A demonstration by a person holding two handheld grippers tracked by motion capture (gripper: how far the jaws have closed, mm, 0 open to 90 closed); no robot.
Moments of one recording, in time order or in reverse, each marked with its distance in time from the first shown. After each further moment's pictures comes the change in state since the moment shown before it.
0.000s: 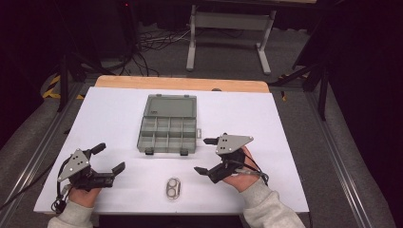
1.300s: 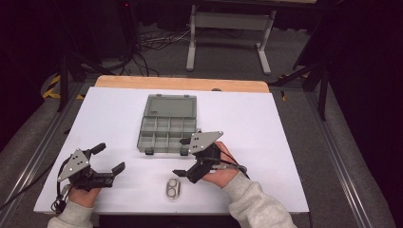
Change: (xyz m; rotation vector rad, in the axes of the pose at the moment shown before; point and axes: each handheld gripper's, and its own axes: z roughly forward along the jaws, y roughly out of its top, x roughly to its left) left arm 0.000 0.000 0.000 0.000 -0.003 0.000; right arm 0.009 0.032 0.054 0.042 0.127 -0.071
